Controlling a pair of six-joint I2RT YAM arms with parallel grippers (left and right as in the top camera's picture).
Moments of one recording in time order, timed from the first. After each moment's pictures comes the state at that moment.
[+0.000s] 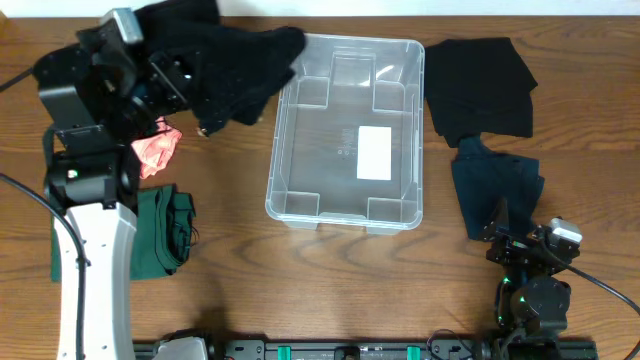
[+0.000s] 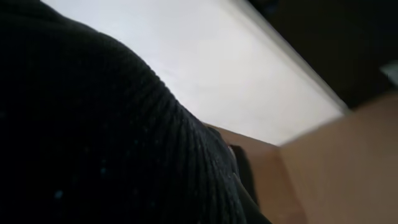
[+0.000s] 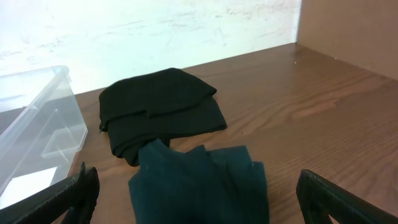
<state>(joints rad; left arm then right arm) 0.13 1.28 1.26 -0.27 0.68 -0.58 0.04 0.01 0.07 -0.22 0.32 0.22</state>
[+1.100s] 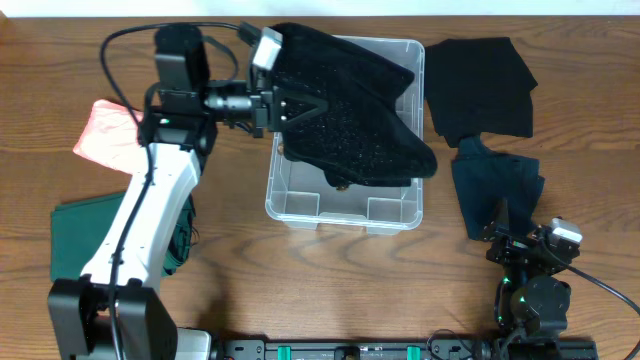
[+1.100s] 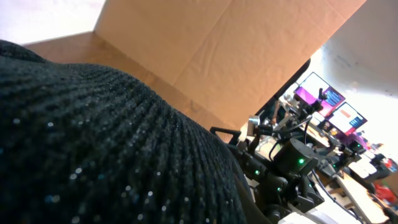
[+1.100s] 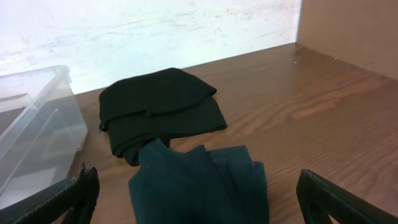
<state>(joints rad) -0.13 1.58 1.25 -0.02 1.43 -0.28 0.04 0.01 0.07 -0.22 0.32 0.22</state>
